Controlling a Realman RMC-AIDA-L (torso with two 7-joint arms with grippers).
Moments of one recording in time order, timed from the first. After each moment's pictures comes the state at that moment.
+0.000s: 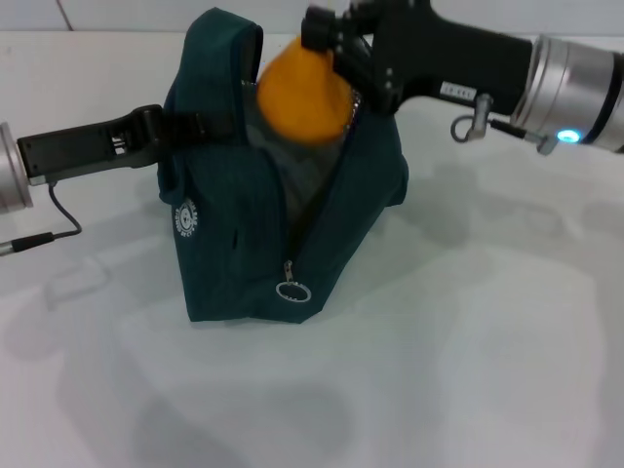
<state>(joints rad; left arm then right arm) -0.43 -2.08 0.69 0.86 1.81 1.63 -2.25 0.81 2.03 -1.48 -0.42 -0.91 -1.34 0.93</state>
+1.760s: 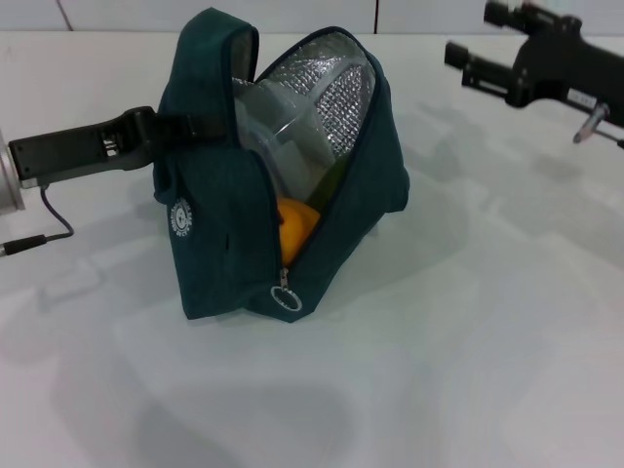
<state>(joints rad) -0.42 -2.07 0.69 0.86 1.81 1.63 -2.25 0.64 1.96 -1.36 -0.46 -0.96 -1.10 0.94</state>
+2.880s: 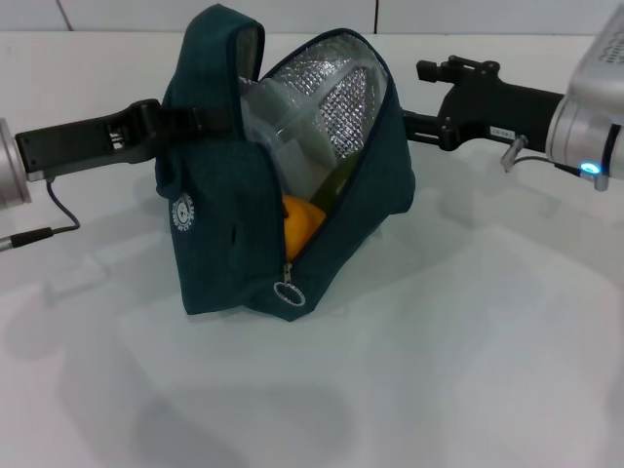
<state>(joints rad) -0.43 -2.08 0.69 0.86 1.81 1.62 -2.25 0.78 2.02 -1.39 -0.35 -1.11 -0.93 0.94</state>
